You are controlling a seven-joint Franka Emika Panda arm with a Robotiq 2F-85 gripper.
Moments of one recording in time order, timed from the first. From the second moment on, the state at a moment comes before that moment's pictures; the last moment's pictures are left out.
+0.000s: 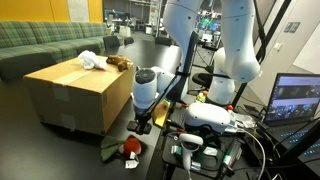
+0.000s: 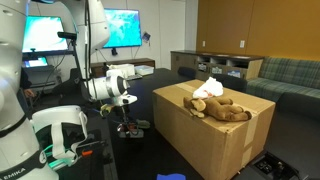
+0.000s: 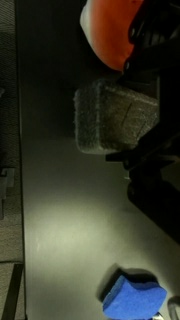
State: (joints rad) arm 0.32 0.36 0.21 -2.58 -0.84 2.74 1.30
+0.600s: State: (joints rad) arm 0.36 0.46 0.07 -2.49 -1.00 2.74 1.44
